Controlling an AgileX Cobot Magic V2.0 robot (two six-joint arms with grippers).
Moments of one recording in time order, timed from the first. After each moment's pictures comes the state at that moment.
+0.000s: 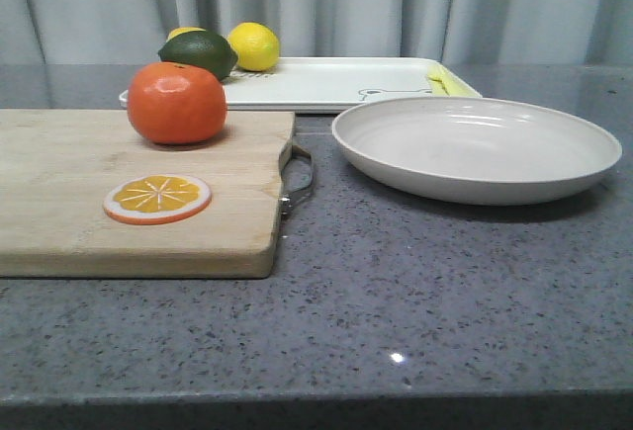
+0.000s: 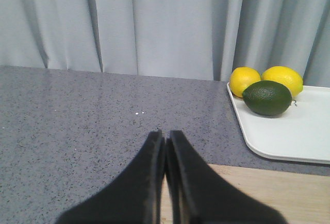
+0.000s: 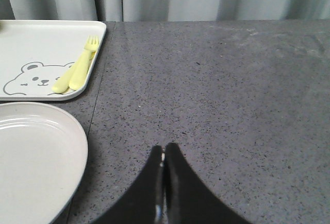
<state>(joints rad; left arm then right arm) 0.05 0.70 -0.42 -0.08 -0.11 -0.06 -0.03 0.67 -0.45 -0.06 0.12 0.12</state>
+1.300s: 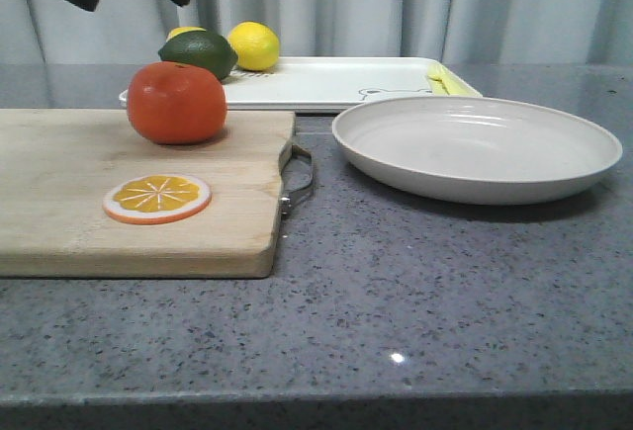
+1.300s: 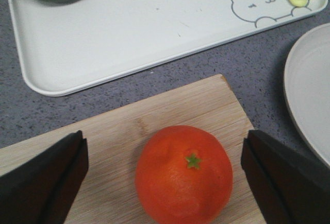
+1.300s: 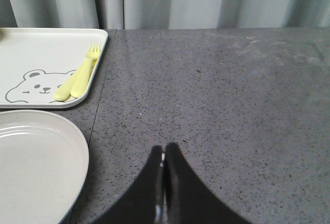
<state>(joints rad) -0.44 1.45 -1.20 -0.09 0.55 -0.06 -0.03 0.67 -0.45 -0.06 0.10 0.12</state>
